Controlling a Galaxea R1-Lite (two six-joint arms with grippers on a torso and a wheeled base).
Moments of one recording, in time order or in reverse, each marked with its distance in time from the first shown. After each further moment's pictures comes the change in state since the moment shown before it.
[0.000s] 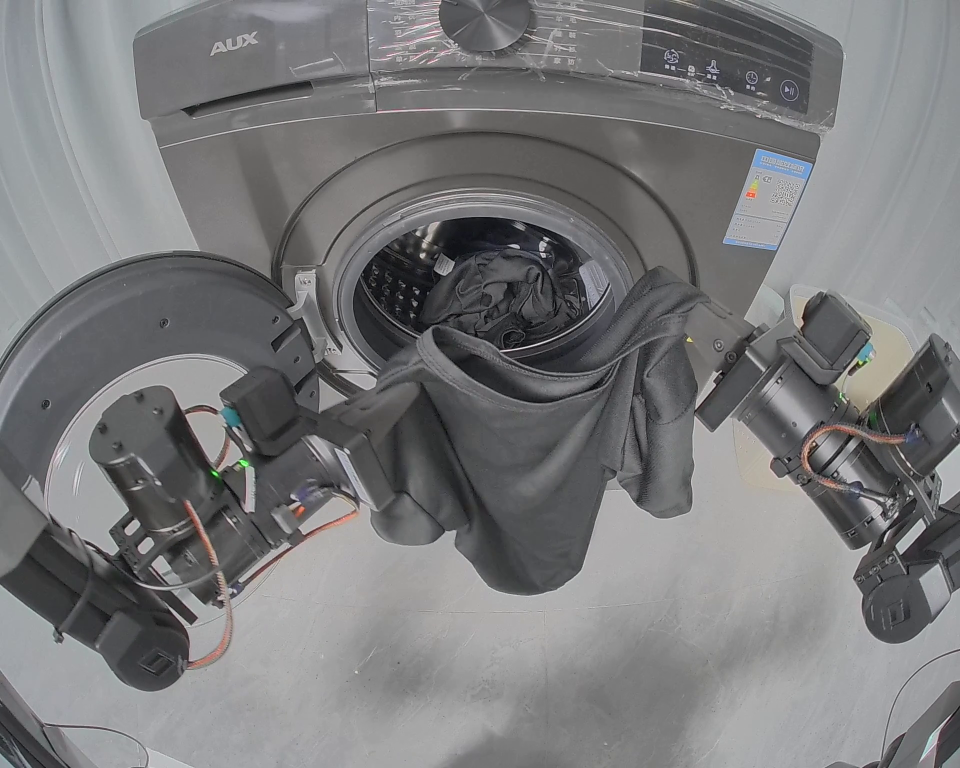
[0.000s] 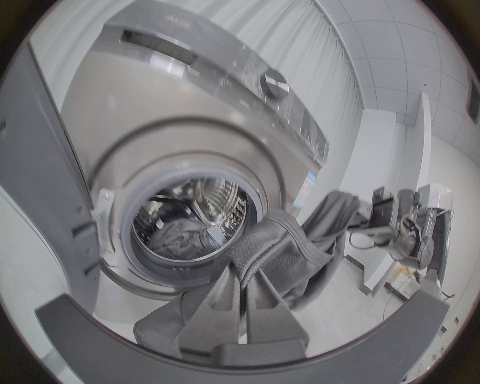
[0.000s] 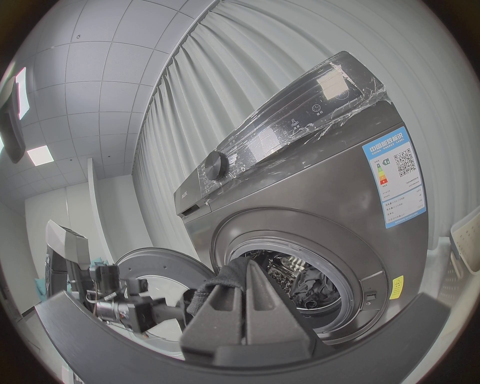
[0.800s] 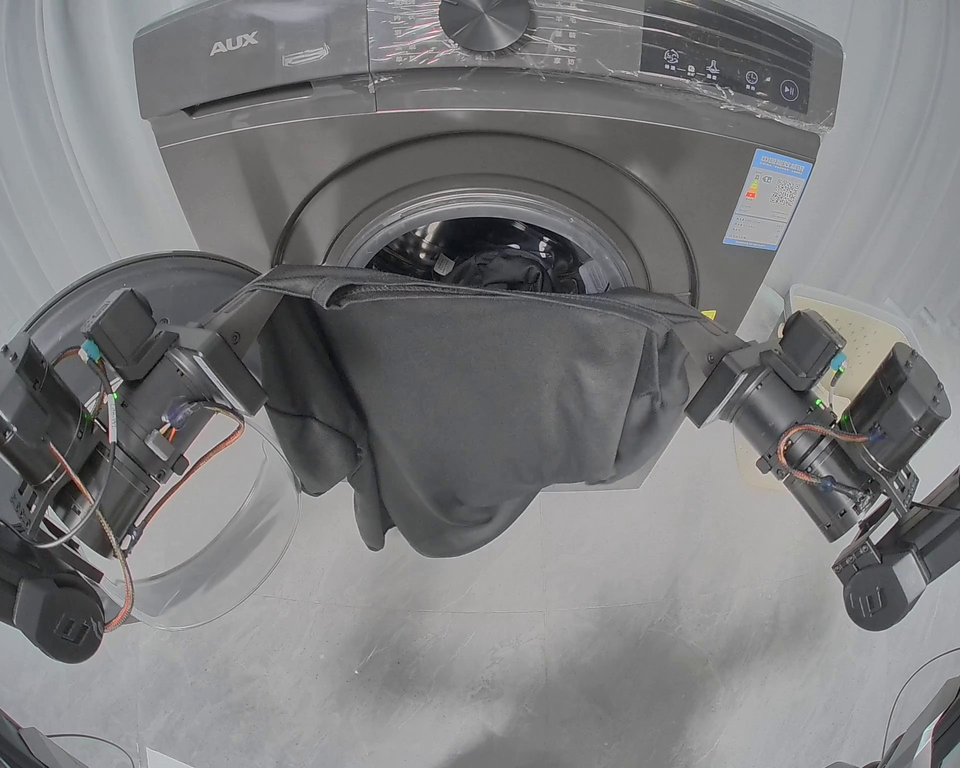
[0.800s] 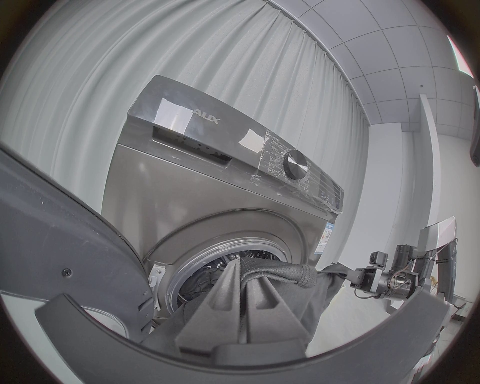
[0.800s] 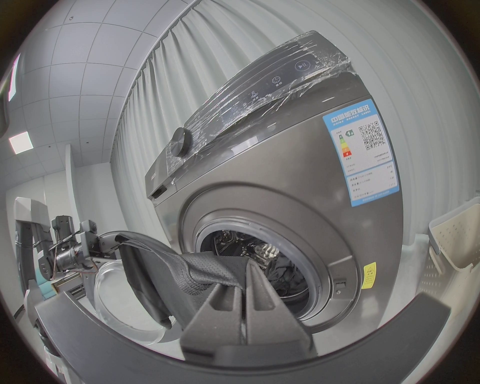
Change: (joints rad) left arm 0.146 -0.212 0.001 0.011 0.013 -0.002; right arm -0.077 0.079 -0.002 -0.009 -0.069 -0.011
